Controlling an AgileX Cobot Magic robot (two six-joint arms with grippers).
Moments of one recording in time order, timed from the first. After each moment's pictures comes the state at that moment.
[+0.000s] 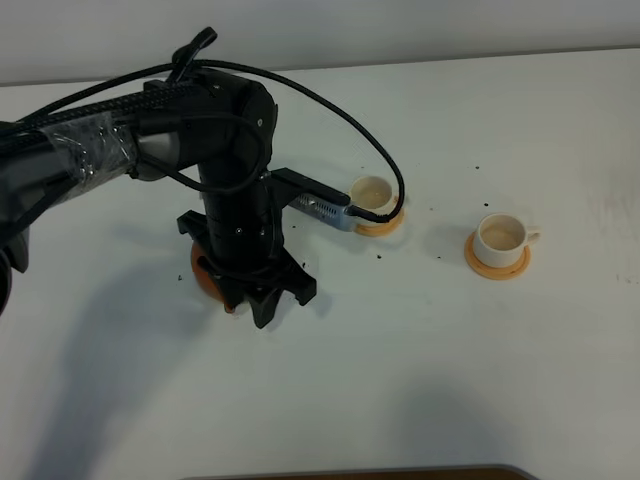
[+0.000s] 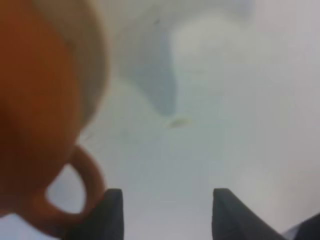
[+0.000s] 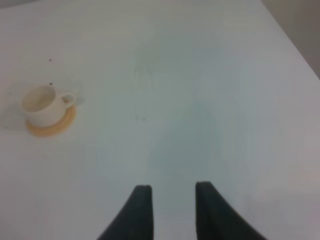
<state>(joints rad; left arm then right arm) -0.55 2.09 -1.48 -0.05 1.17 0.14 0.08 -0.01 -0.52 0.02 1.11 0.05</state>
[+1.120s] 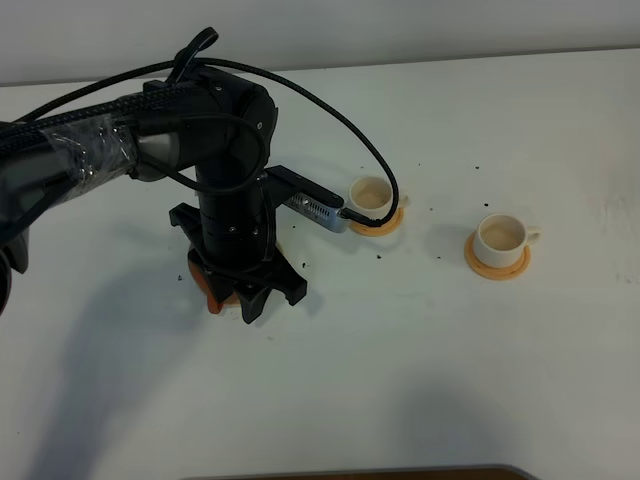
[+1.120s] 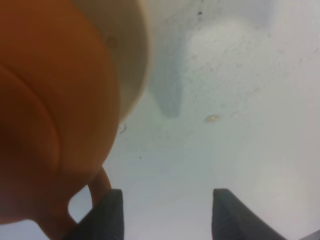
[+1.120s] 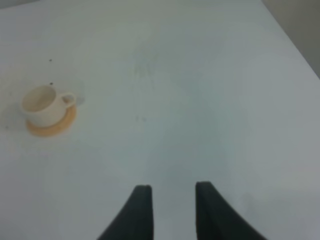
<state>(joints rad) -0.55 2.09 -1.48 0.01 1.17 0.14 0.08 -0.01 -0.52 0.02 1.11 0.05</state>
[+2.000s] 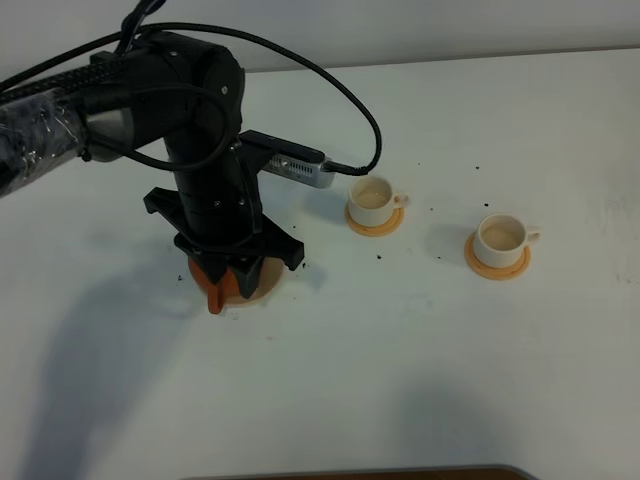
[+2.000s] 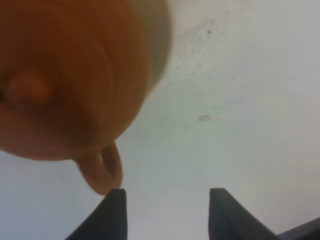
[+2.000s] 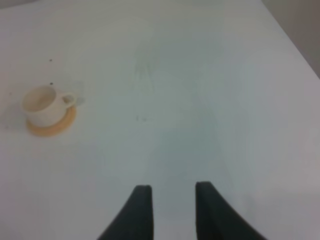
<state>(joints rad) -0.50 2.00 -1.48 -0.04 1.17 0.01 0.08 -0.01 -0.52 0.02 1.11 0.05</state>
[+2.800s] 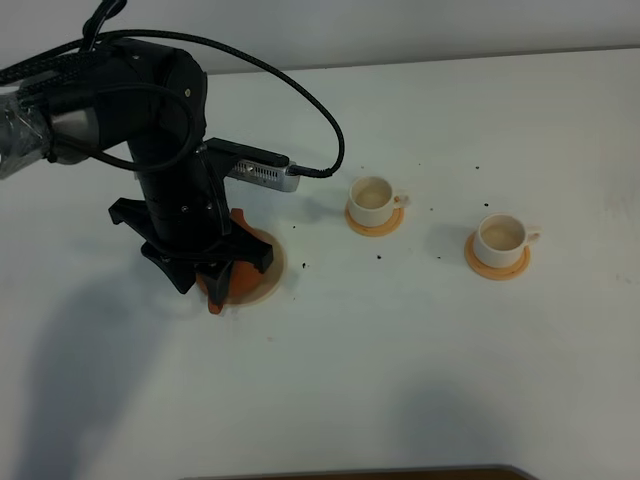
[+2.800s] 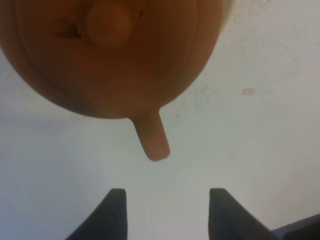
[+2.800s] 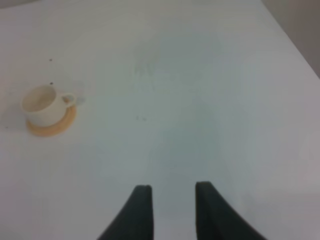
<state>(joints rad) -0.44 1.97 -1.40 -0.03 1.17 0.01 0.08 -0.01 -0.52 0.02 1.11 0.05</state>
